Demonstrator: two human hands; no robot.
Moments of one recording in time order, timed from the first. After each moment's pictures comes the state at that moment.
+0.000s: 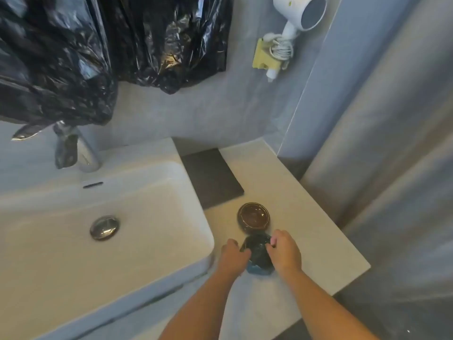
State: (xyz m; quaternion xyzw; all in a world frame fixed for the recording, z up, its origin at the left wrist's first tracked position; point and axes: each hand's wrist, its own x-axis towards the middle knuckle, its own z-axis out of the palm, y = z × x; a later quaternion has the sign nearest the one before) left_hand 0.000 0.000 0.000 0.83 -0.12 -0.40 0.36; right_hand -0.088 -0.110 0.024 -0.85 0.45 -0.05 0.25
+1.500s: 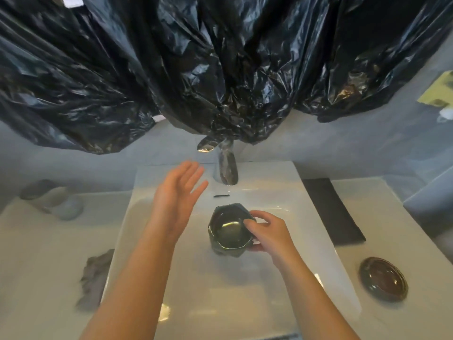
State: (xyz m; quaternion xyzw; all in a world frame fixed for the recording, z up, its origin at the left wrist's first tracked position) left_hand 0.257 0.301 0.196 0.46 0.08 -0.15 0.87; right_hand 0.170 0.126 0.123 -0.70 0.32 0.03 0.64
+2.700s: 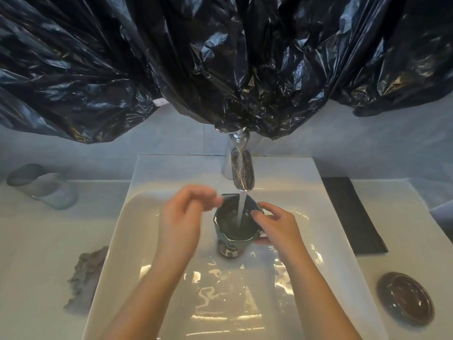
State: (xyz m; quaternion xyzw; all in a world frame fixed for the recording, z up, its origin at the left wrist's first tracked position) left_hand 0.242 0.302 0.159 0.69 -0.06 -0.02 0.72; right_hand 0.215 0.116 0.099 -0.70 0.31 0.00 0.65
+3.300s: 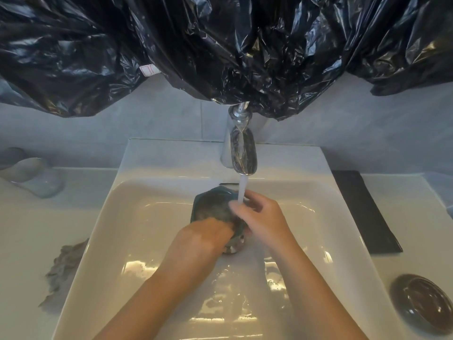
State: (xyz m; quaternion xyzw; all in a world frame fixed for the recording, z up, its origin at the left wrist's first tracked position) left_hand 0.232 0.301 0.059 0.88 -0.41 0.09 0.19; right_hand 0.224 0.136 0.086 -0.74 0.16 0.02 0.65
